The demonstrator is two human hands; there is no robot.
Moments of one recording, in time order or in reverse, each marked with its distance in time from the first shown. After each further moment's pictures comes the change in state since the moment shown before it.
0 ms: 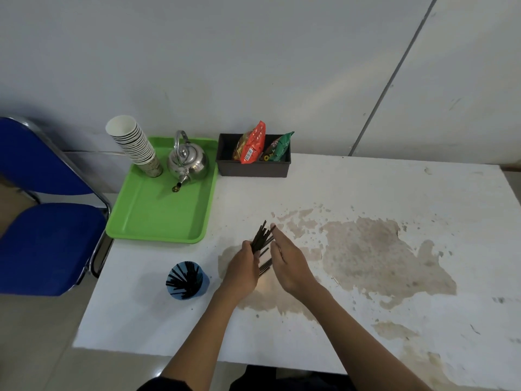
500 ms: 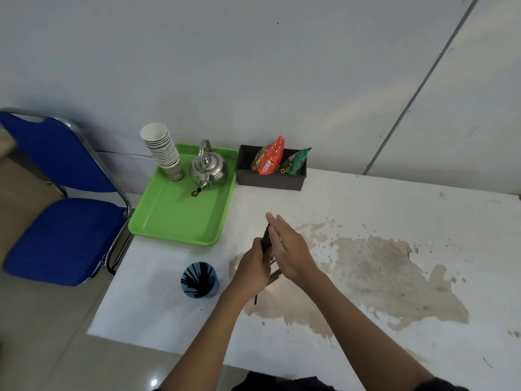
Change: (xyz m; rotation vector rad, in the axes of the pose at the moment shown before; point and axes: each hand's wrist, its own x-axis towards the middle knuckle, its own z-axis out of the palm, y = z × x) left_hand -0.021 0.027 -0.033 -0.235 0.034 0.023; right_hand 0.025 -0.044 -0.009 -0.075 -0.025 -0.167
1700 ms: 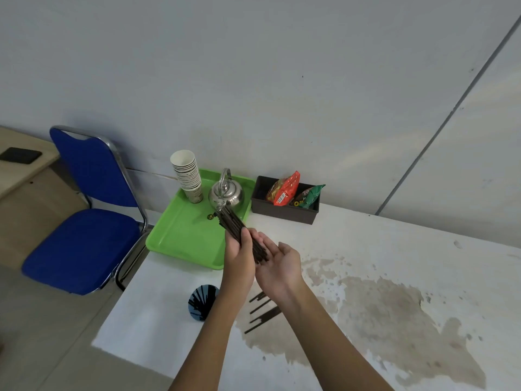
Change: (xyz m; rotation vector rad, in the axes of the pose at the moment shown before) left_hand -0.012 0.068 -0.064 -0.798 0.522 0.100; right_hand 0.018 -0.087 0.007 1.670 0.020 0.697
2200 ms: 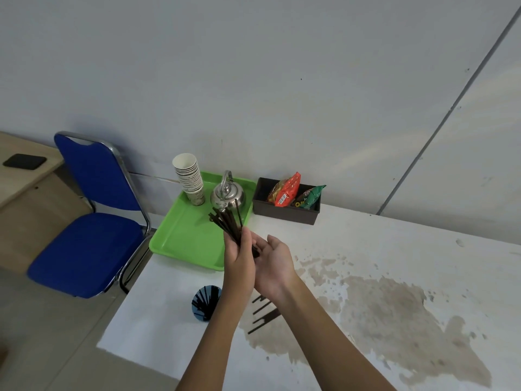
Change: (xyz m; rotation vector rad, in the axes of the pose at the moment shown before) left_hand -0.011 0.007 -0.002 -0.031 0.046 -0.030; right_hand -0.009 0.005 0.015 -0.155 -0.099 0.108
